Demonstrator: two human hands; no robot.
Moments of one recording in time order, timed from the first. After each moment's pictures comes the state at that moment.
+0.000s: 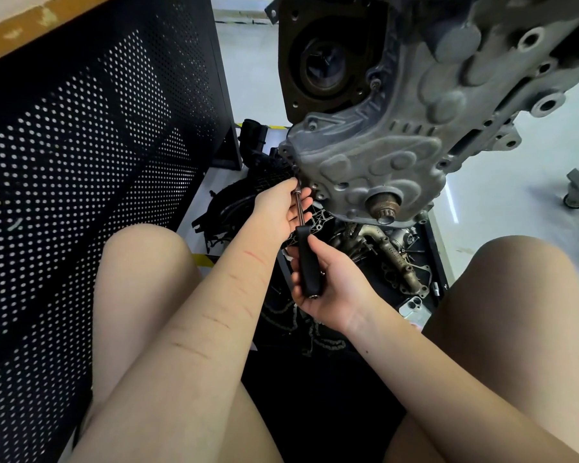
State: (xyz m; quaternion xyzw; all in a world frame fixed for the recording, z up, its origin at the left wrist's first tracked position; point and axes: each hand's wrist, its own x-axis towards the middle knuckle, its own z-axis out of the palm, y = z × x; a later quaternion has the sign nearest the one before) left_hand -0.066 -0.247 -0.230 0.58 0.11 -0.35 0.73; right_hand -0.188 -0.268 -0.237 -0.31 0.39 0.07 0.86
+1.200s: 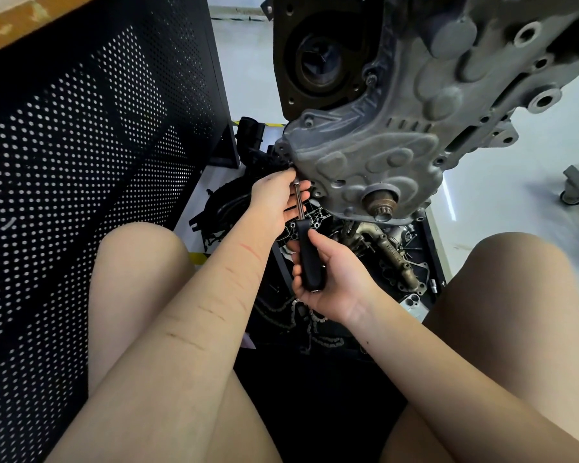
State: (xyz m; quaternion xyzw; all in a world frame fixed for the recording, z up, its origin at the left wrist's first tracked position) left_hand -0.060 -0.249 -0.229 0.64 0.06 -0.32 0.70; right_hand -0.186 -0.274 -0.235 -0.30 0.39 0.06 0.87
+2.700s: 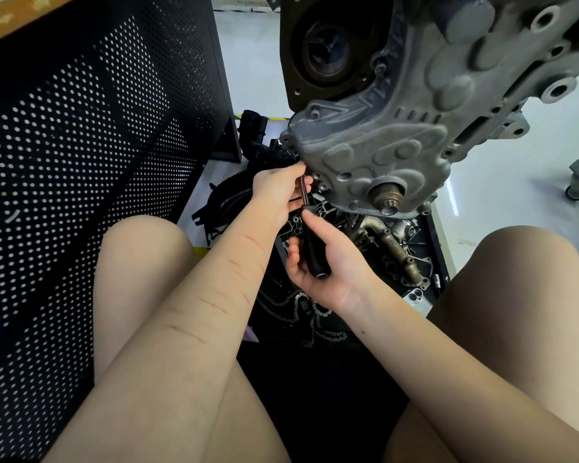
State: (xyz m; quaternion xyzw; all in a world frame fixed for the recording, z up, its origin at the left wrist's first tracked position) left_hand -0.059 -0.247 -0.227 0.66 0.04 -0.29 0.69; right_hand -0.178 -0.264 -0.224 -0.24 0.37 0.00 0.90
